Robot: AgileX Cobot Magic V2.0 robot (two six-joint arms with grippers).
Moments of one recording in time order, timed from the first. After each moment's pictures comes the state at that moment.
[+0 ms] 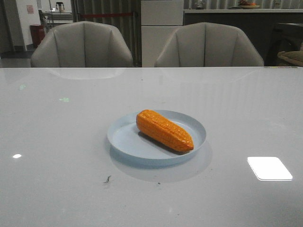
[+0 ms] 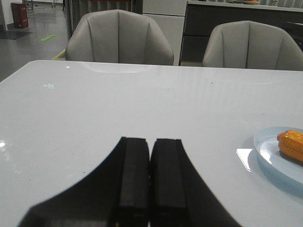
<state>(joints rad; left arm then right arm) -0.13 -0.01 0.01 -0.02 0.13 -0.01 -0.02 0.55 -0.73 0.24 0.91 -0.14</state>
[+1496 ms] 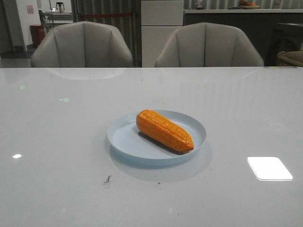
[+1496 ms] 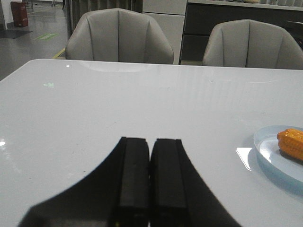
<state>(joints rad) -0.13 -0.01 0.01 -0.02 0.14 -0.01 -0.02 0.03 -0.01 0.25 0.12 -0.14</state>
